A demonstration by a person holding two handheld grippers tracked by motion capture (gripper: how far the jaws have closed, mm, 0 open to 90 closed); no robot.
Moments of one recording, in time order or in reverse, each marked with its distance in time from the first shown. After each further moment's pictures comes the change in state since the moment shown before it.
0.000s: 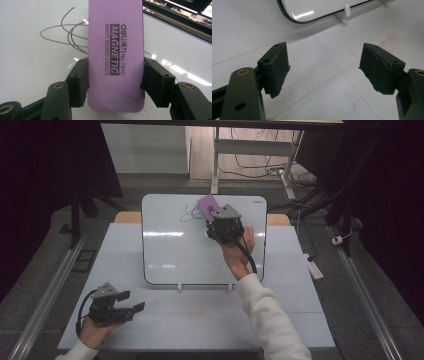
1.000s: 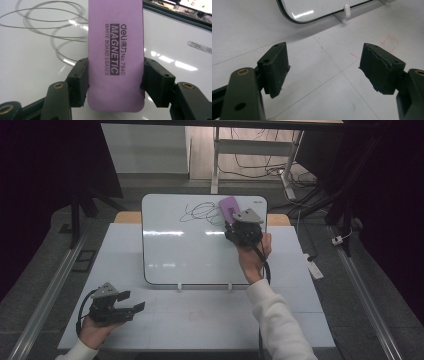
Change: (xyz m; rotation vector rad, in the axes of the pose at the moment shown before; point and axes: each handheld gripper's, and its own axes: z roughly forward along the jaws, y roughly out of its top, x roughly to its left) left arm 0.000 0.000 0.000 0.001 -0.001 -0.001; right arm -0.036 -0.028 -0.020 0.000 -0.102 0.090
